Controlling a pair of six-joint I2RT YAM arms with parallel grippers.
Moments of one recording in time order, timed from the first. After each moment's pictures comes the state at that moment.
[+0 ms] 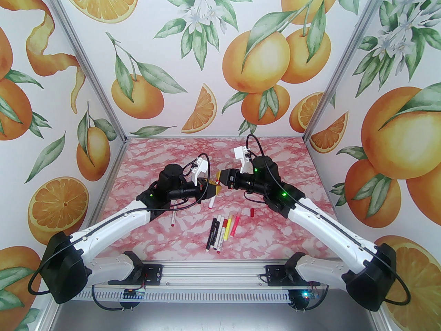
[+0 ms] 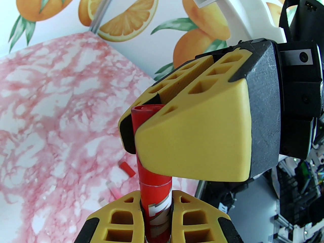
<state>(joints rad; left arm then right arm) -0.69 1.25 0.86 0.06 0.58 -0.39 0.63 1.20 1.03 -0.19 -0.35 0.74</state>
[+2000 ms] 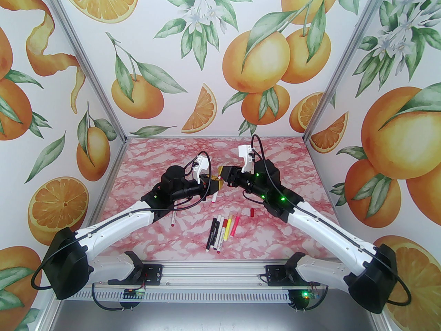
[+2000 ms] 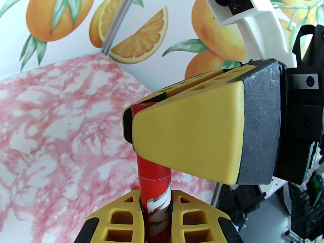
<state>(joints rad) -0.73 1.28 0.85 0.20 0.44 -0.40 0.63 1.18 0.99 -0.05 -0.23 0.67</state>
